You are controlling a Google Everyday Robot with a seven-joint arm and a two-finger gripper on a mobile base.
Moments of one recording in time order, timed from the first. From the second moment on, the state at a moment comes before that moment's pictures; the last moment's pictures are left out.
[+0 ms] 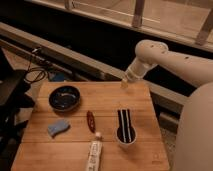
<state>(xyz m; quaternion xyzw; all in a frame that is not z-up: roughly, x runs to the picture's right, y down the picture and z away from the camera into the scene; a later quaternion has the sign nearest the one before) 0.098 -0.003 0.759 -0.33 -0.02 0.42 0.85</state>
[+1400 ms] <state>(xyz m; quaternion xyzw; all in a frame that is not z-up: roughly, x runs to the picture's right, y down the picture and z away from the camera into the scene) 0.047 -0.016 0.748 -0.31 -0.01 0.34 0.89</state>
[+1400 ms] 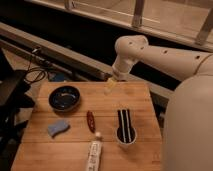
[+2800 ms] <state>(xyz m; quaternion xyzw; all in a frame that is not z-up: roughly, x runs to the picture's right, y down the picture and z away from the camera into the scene) 0.032 -0.005 0.717 -0.28 0.00 0.30 0.91</state>
